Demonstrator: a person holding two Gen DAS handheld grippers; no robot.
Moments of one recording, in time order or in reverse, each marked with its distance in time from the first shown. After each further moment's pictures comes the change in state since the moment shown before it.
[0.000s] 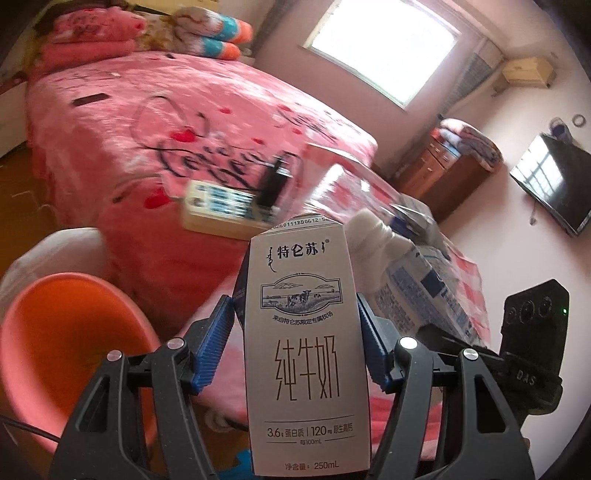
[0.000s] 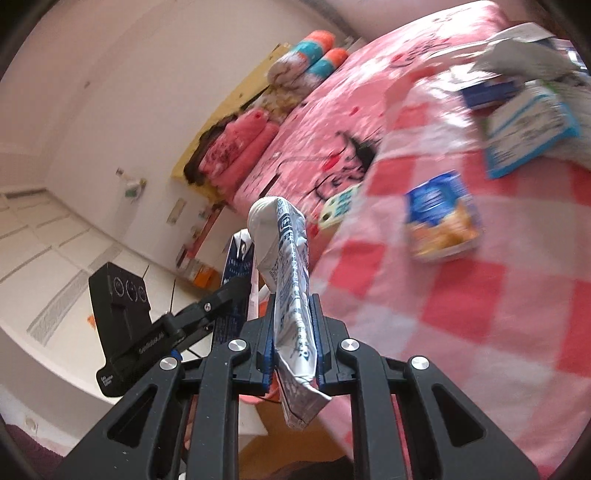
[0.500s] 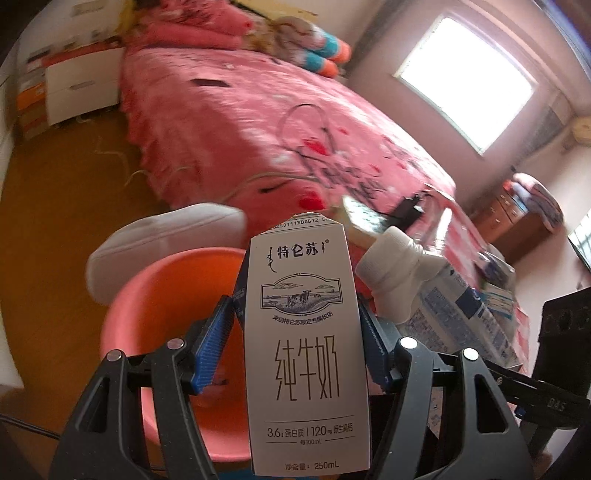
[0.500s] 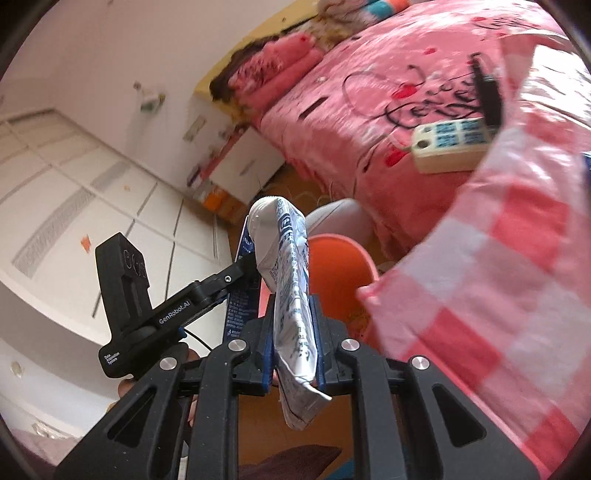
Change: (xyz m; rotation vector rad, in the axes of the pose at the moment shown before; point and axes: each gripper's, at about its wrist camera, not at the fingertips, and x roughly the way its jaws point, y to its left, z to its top) left arm -0.054 0.143 -0.023 -0.228 -0.064 0.240; right arm 0.126 0.095 -0.034 -0.174 0.277 0.019
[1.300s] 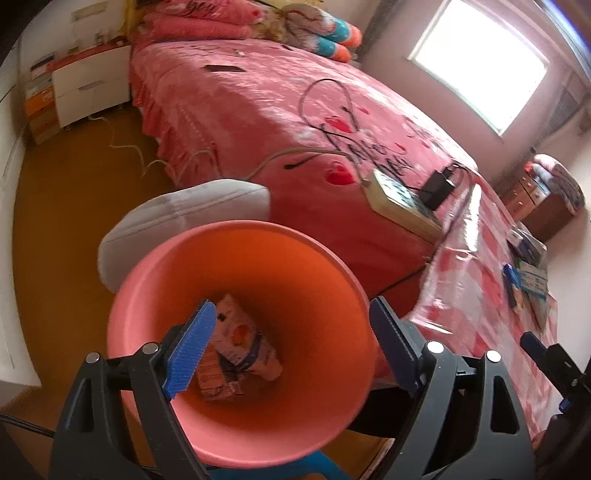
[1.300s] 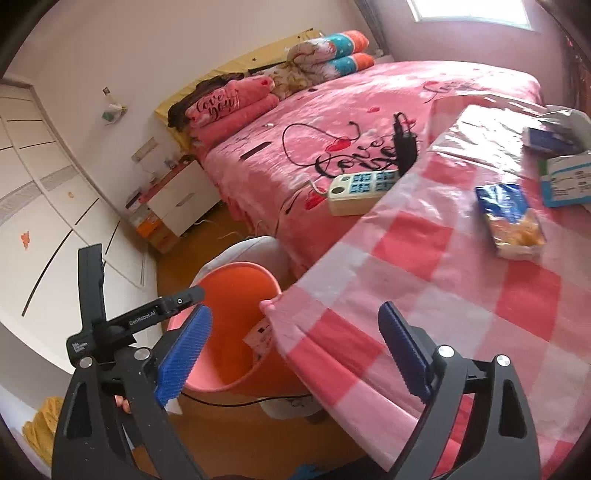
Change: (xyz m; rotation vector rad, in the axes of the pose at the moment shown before) left arm 0.024 -0.003 -0.017 0.066 0.040 0.065; right arm -0.050 -0.025 -0.040 -0.088 -0.229 -0.320
